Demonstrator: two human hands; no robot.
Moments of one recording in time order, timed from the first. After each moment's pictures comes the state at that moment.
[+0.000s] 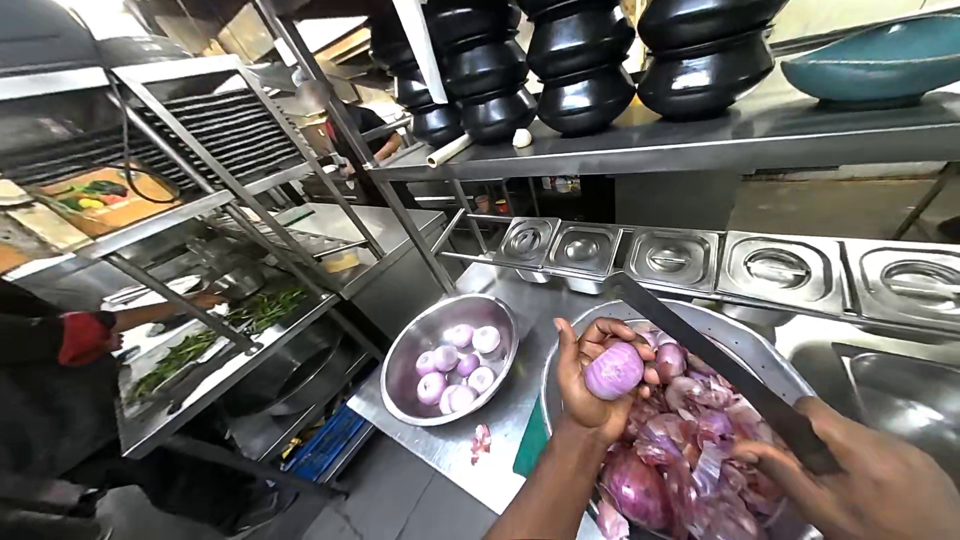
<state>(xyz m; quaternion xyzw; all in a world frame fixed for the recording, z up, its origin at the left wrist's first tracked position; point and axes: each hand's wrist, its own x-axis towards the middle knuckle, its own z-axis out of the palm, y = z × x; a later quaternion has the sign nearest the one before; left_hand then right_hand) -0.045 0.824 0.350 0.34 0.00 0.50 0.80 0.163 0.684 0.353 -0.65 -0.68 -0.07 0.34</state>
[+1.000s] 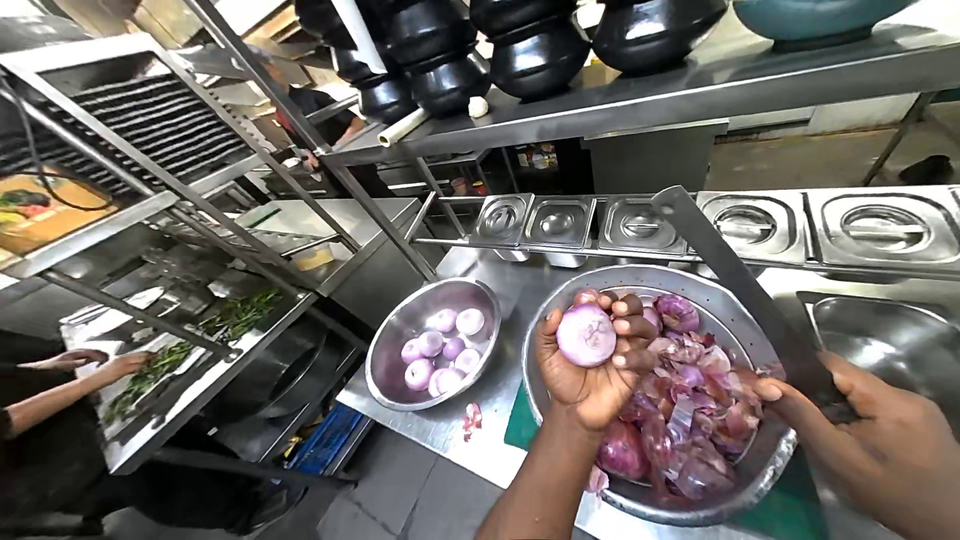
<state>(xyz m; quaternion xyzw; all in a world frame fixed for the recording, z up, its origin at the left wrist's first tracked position) -0.034 0.806 0.353 0.10 -0.13 0.38 0.91 0.181 0.671 0.333 -0.67 -0.58 0.01 0.46</state>
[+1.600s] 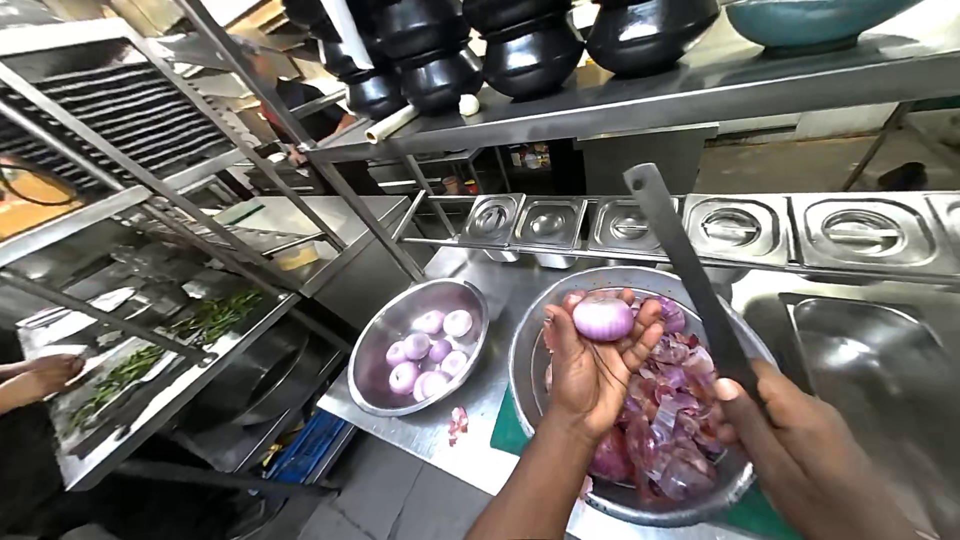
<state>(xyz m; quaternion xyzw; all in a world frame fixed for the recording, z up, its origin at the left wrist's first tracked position) -0.017 0.791 0.361 0.22 0.07 0.48 0.85 0.148 0.672 0.338 -0.62 -0.61 0.12 0.48</state>
